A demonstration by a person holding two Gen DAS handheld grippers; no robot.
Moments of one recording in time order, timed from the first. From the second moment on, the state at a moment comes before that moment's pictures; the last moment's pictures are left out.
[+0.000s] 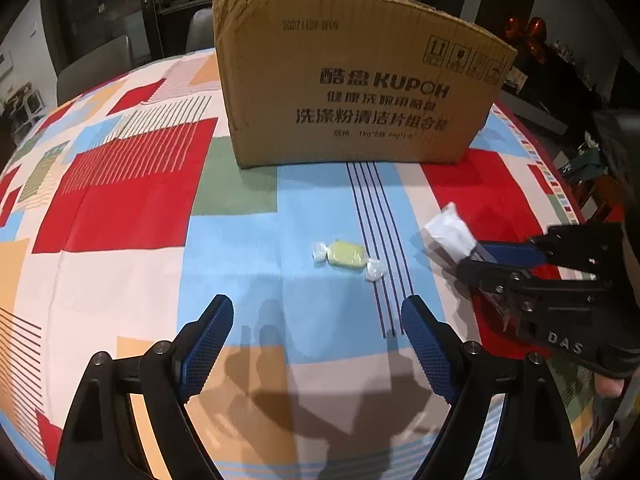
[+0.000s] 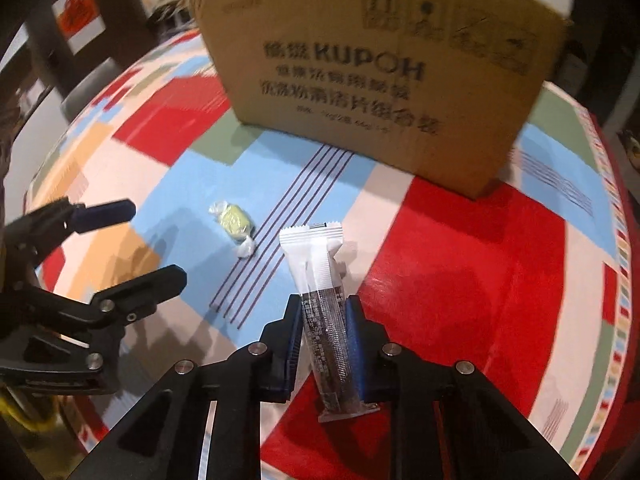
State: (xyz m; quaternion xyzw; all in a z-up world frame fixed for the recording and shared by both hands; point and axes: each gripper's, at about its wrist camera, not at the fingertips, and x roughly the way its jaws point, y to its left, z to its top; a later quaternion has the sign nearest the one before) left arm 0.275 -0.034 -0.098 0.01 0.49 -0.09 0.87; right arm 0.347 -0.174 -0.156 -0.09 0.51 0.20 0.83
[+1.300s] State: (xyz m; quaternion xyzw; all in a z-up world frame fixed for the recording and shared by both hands) left arm 0.290 -0.047 -0.106 -0.04 0.46 -0.07 0.88; right arm 0.318 -0.181 -0.136 0.04 0.43 0.14 0.89
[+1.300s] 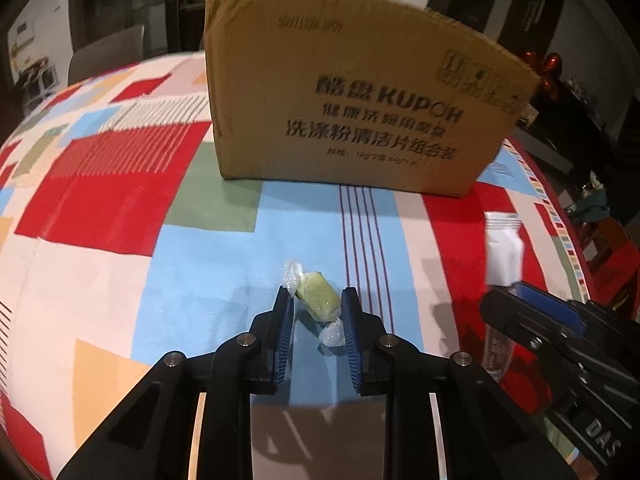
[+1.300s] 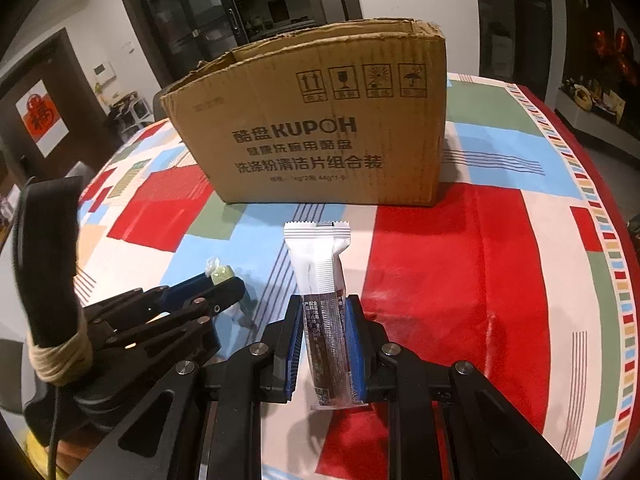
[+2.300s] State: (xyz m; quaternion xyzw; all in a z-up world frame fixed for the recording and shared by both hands) left arm 0.237 -0.029 0.015 -0.01 0.32 -0.10 0.94; right arm 0.282 -0.179 -0.046 0.04 0.34 0.14 0.93
